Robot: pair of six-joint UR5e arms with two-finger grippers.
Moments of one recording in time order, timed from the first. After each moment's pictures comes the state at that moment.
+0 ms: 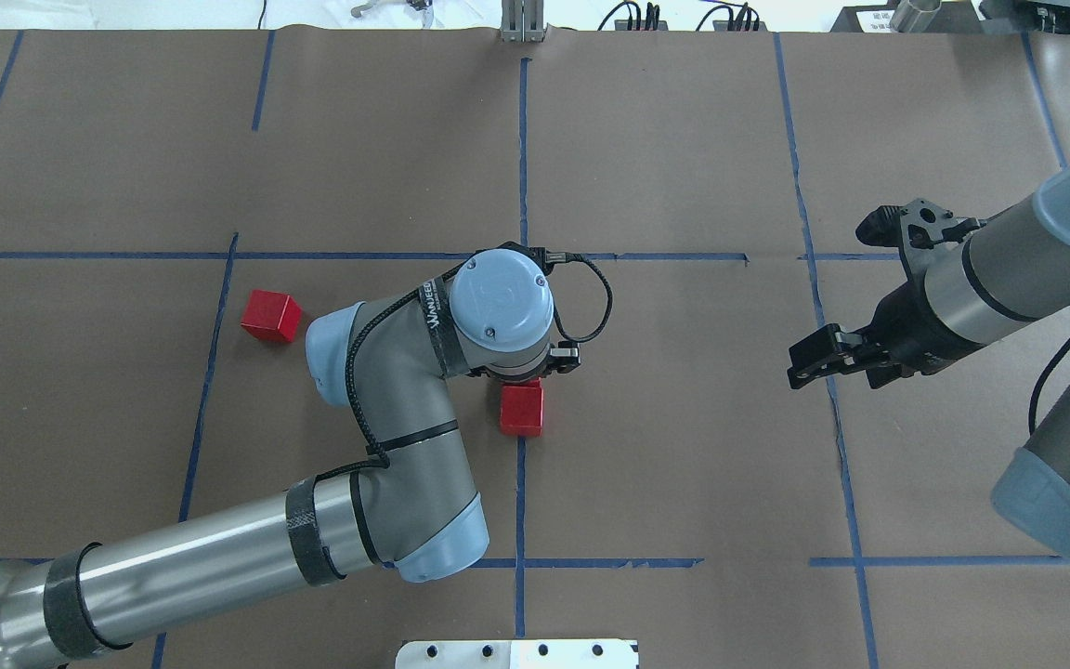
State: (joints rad) left arm -0.43 -2.44 -1.43 -1.68 -1.74 -1.32; right arm 0.77 -1.47 2.10 -1.43 2.24 0.99
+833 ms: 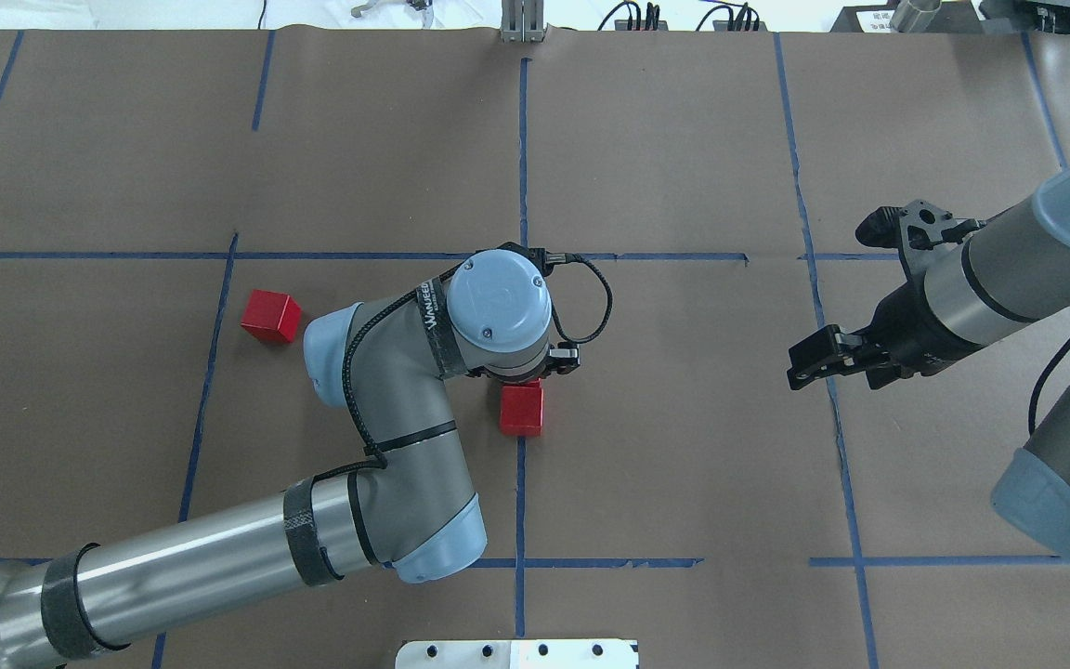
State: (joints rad) left arm -0.43 -2.43 -1.43 -1.68 -1.75 -1.31; right arm 0.77 -1.47 2.10 -1.43 2.24 0.99
